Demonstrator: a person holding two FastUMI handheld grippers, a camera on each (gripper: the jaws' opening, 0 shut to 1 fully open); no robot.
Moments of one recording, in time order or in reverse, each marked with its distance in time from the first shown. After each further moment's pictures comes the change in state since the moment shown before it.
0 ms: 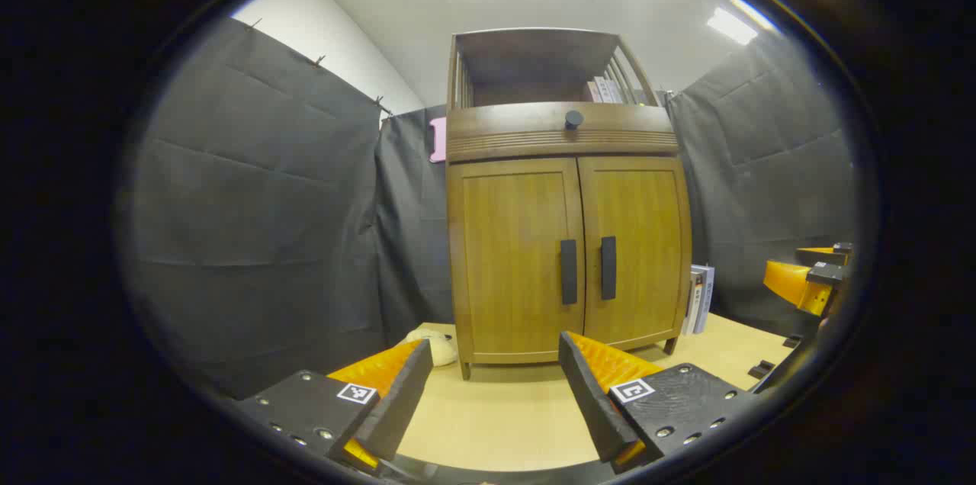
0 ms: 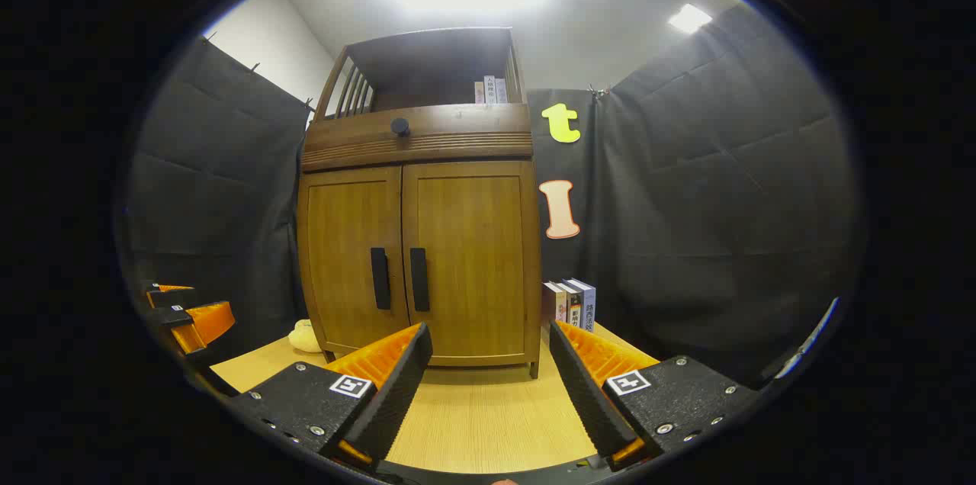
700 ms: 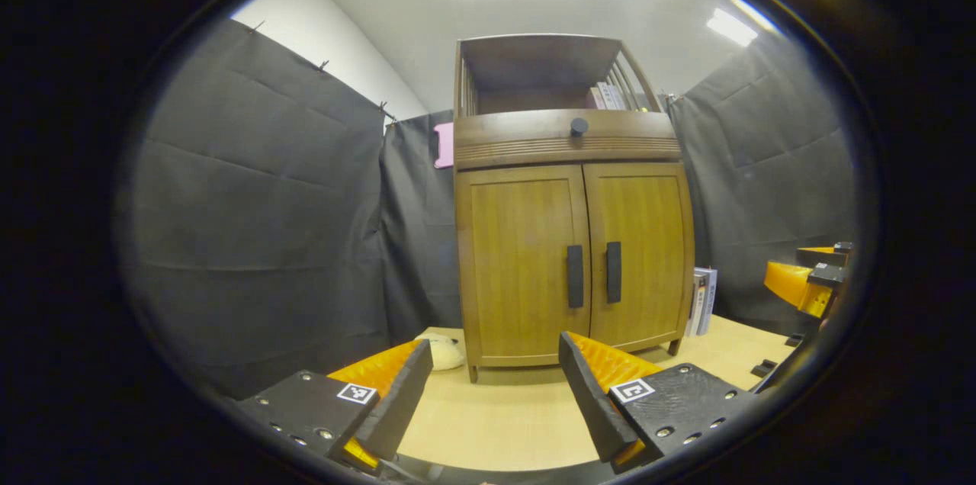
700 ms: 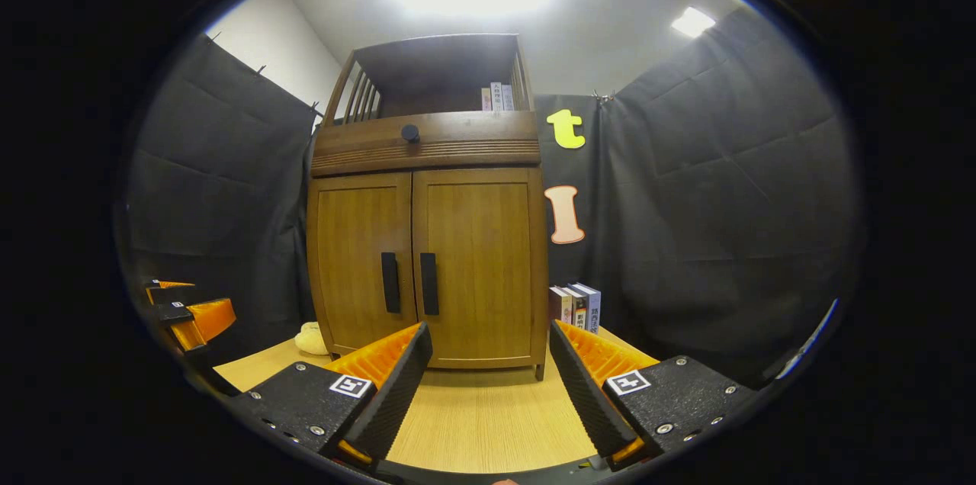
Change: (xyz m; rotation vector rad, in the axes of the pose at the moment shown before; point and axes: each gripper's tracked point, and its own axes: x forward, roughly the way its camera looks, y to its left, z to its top) left arm -0.004 0.004 0.003 0.001 -0.024 0.022; right arm -0.006 0.012 0.007 -0.001 -0.022 0.014
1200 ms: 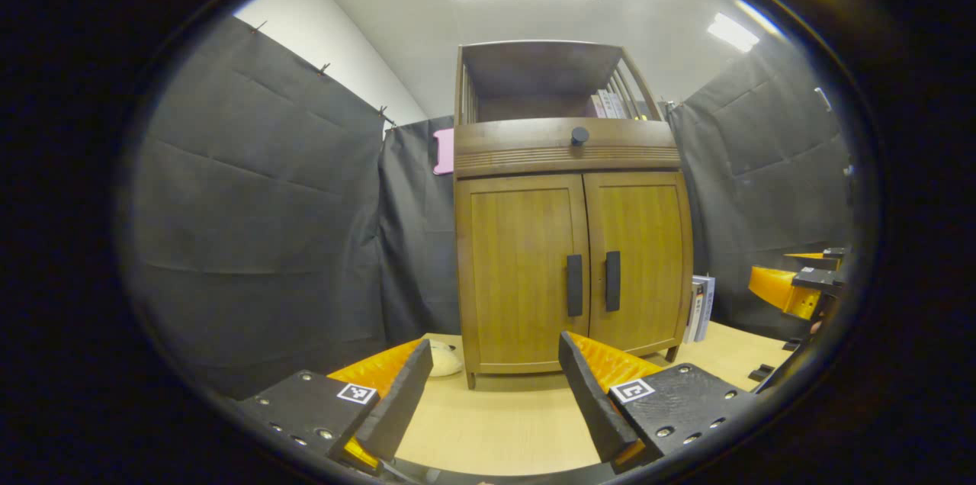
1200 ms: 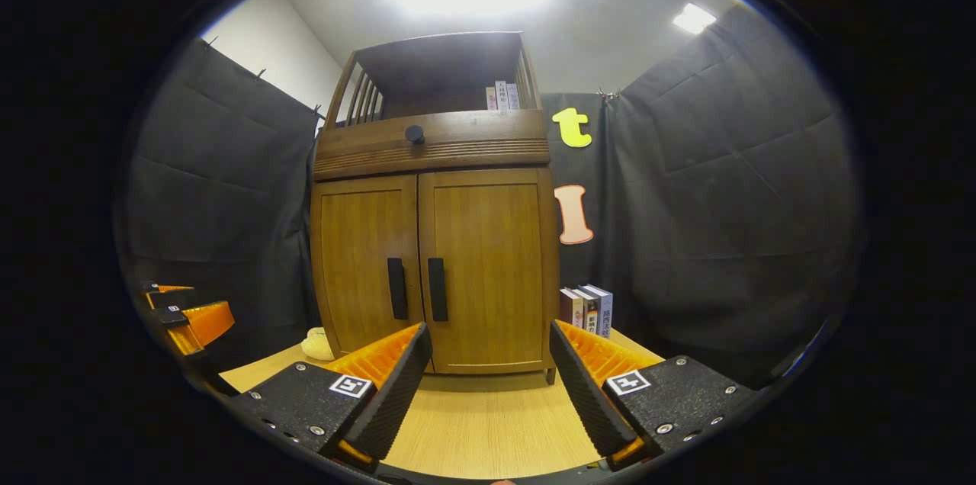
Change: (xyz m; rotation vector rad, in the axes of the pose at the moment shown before) left arm -0.002 0.000 0.002 -0.019 -0.034 -0.002; right arm 0.025 0.013 0.008 0.020 -0.005 0.031
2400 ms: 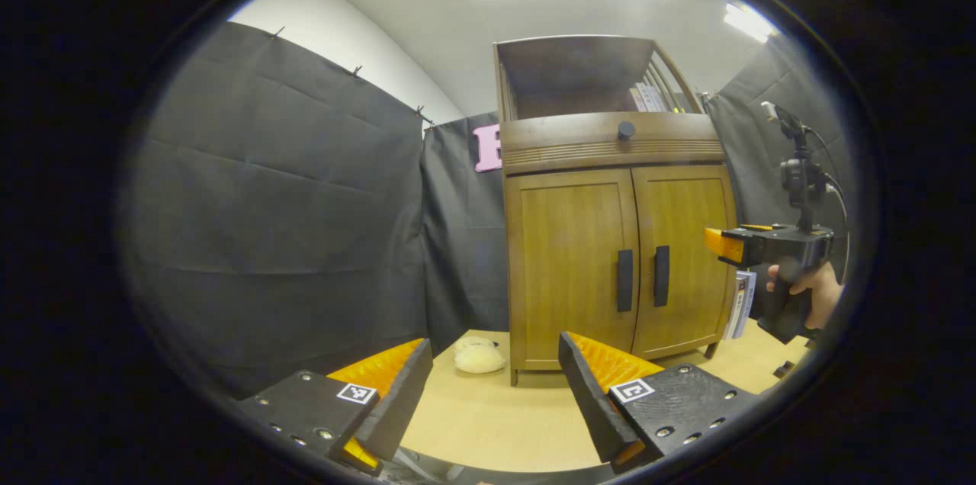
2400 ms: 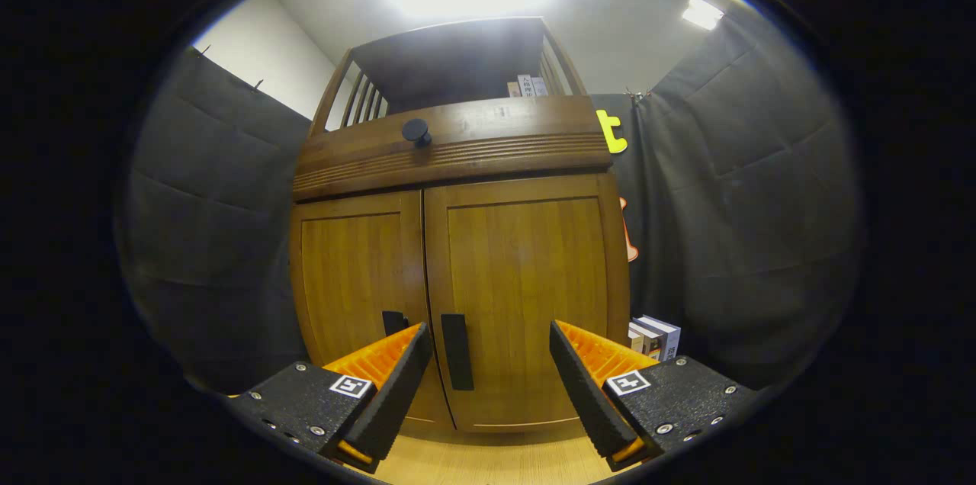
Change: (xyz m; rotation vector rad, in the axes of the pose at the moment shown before) left arm -0.012 0.011 -0.003 0.019 0.017 0.190; right arm 0.173 0.041 0.018 0.020 -0.068 0.088
